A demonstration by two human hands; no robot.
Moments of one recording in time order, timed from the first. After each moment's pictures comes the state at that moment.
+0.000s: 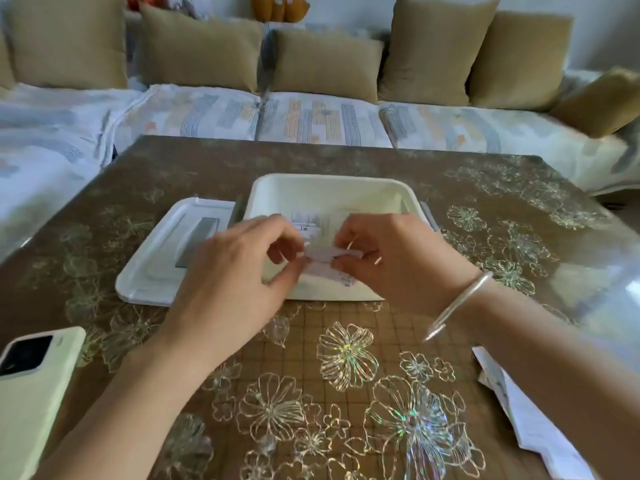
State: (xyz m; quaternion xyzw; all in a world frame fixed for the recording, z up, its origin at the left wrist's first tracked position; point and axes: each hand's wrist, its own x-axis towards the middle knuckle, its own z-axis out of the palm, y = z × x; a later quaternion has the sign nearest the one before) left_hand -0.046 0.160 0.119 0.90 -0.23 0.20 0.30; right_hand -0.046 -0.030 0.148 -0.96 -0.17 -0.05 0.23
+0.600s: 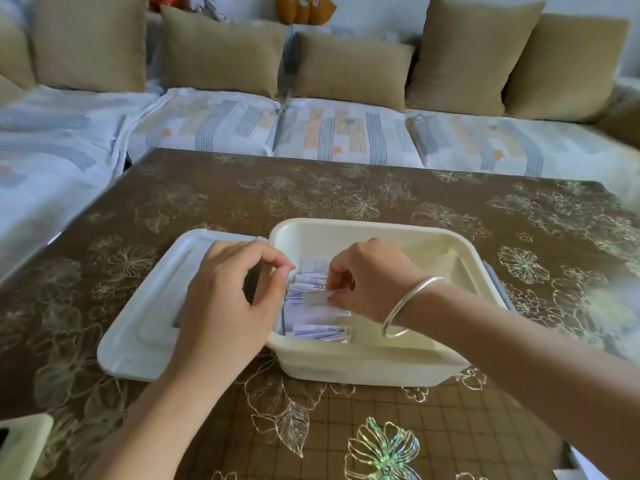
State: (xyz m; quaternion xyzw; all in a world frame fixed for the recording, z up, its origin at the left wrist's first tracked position) left_hand 0.052 0.178 0.081 0.88 -0.12 0.23 0.39; right_hand 0.086 0.001 0.116 -0.98 -0.17 0.06 0.12
